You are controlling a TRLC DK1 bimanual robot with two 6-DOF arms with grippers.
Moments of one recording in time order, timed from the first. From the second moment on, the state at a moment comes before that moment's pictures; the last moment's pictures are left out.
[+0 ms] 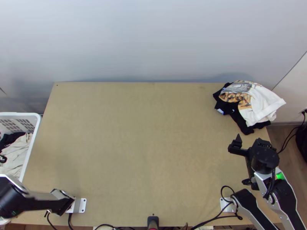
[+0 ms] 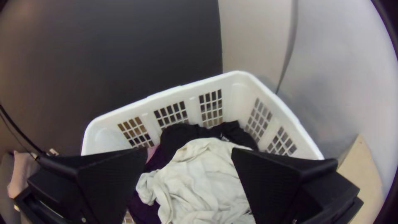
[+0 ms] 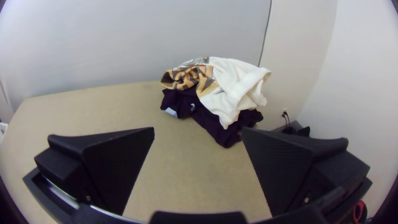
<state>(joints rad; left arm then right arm) 1.02 1.44 1.02 -0.16 -0.33 -0.05 0.38 0.48 0.63 -0.63 0.59 0.25</state>
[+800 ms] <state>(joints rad) 1.23 2.08 1.19 -0.09 -0.31 -0.13 0.36 0.51 0.62 -0.65 0.61 0.21</state>
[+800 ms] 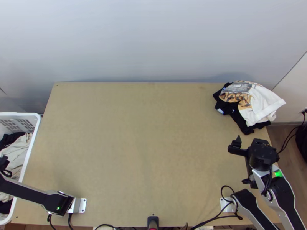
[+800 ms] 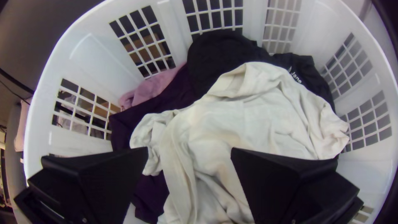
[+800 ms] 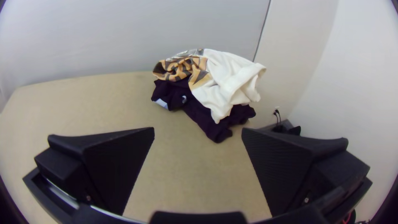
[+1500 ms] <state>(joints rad) 1.26 2.30 1.26 -0.09 -0.31 -0.11 0.32 0.48 0.63 -0.70 0.61 0.19</state>
